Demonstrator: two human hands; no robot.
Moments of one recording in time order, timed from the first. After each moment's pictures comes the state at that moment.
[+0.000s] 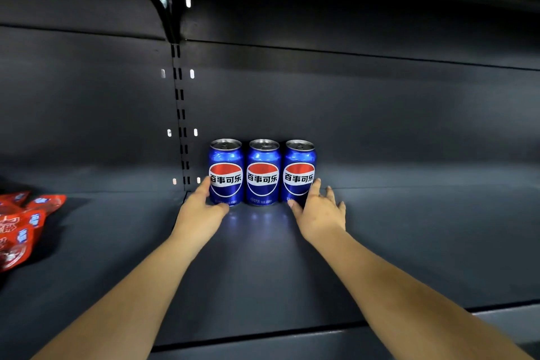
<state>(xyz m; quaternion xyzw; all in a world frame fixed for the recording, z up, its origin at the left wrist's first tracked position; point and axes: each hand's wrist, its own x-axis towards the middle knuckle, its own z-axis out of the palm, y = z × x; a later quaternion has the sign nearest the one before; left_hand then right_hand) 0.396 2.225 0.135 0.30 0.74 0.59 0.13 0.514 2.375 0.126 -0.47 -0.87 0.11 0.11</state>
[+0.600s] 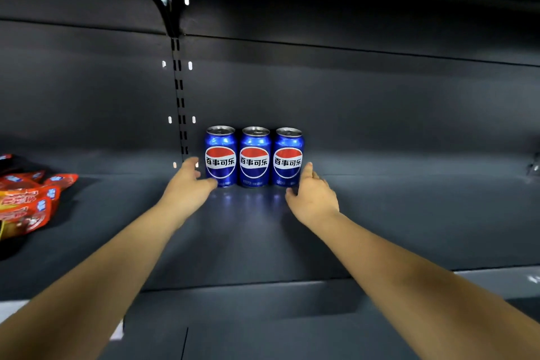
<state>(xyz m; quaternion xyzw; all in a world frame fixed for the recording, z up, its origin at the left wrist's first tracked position) 0.400 2.209 0.149 0.26 0.78 0.55 0.13 0.547 2.353 0.143 -0.41 -0.89 0.12 0.16</state>
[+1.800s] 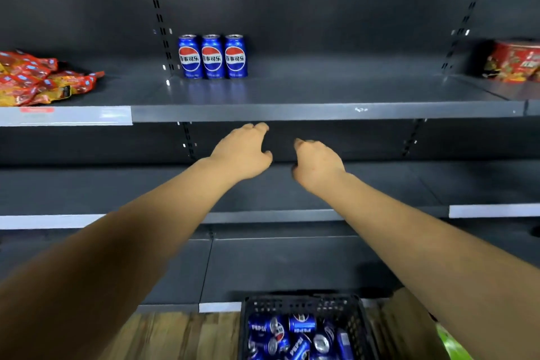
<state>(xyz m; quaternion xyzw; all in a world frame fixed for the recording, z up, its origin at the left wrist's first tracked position) 0.781 2.132 0.133 0.48 0.86 0.16 0.00 0.884 2.226 0.117 -0.31 -0.95 0.07 0.07</state>
